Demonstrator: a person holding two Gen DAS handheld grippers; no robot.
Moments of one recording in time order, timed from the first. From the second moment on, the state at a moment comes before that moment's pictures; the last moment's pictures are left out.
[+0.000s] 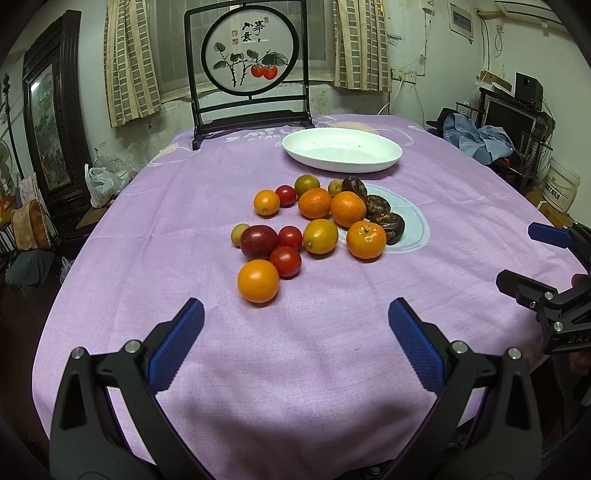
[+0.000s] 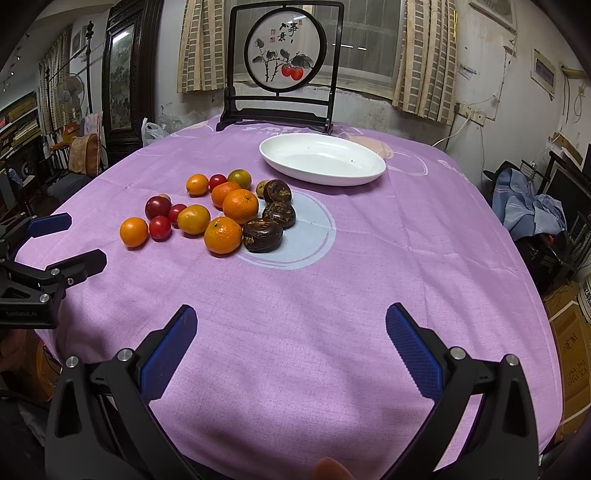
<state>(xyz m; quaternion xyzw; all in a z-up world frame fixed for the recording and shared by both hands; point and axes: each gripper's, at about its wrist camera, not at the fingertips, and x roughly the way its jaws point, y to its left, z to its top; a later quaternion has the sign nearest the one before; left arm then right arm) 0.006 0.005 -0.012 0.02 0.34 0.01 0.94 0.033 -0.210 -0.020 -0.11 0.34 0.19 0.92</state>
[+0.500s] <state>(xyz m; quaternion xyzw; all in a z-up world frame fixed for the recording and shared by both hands) 0.006 0.006 -0.015 0.02 0.34 0.01 0.94 0.034 -0.207 -0.025 -0.11 0.34 0.19 0.92</state>
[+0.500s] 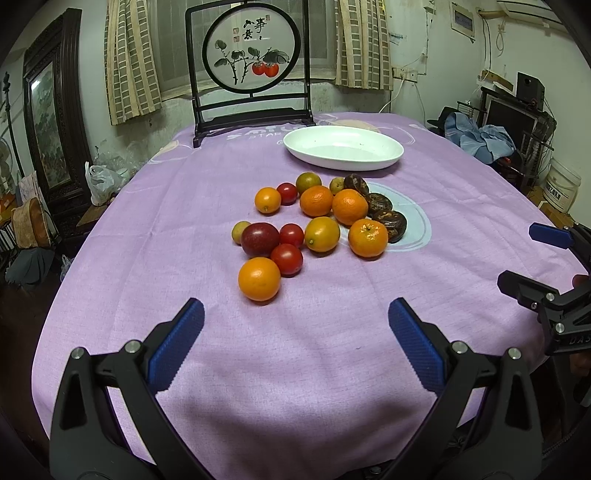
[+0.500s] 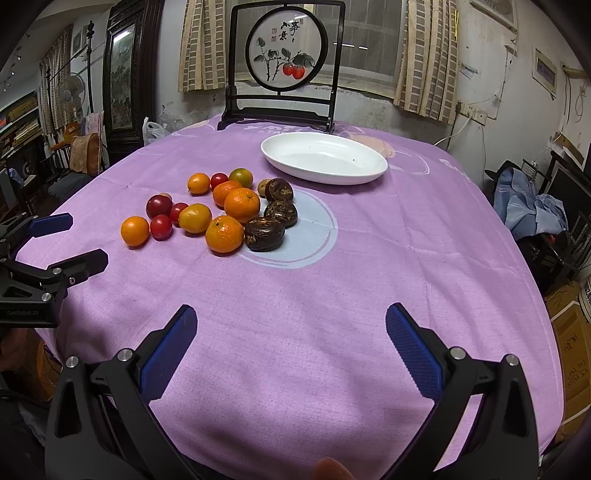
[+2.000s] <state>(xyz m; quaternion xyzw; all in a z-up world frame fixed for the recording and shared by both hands) 0.023 0.071 -0.031 -0.04 0.35 0.02 0.94 0.084 -0.144 -0.044 -0.09 0.38 0.33 0.86</state>
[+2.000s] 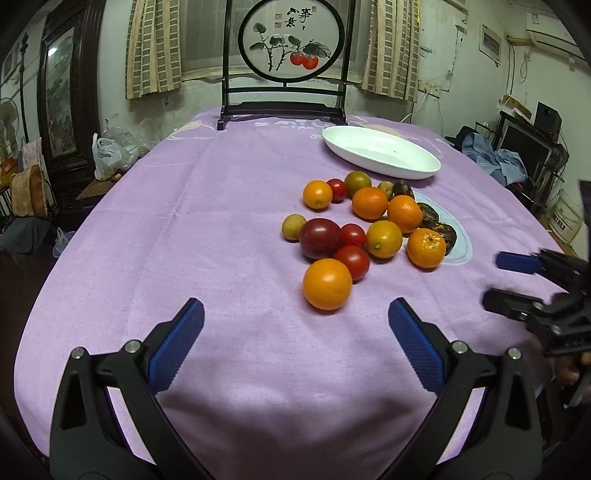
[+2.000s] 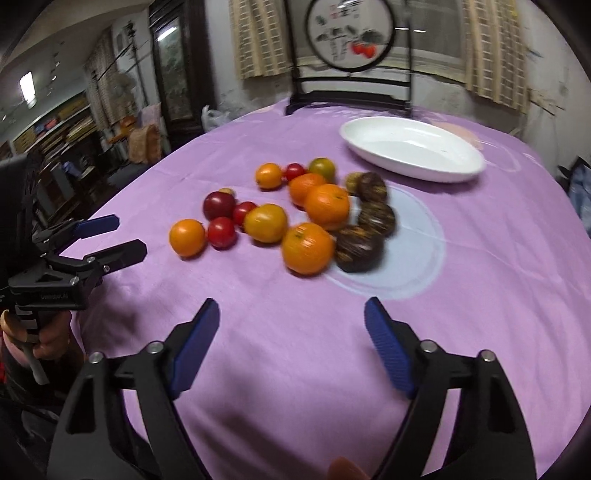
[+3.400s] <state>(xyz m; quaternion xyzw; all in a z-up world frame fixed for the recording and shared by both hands) 0.078 0.044 -0.048 0.01 0.40 -0.06 0.91 0.157 -0.128 -0.040 -0.11 0.37 0.45 0.81</state>
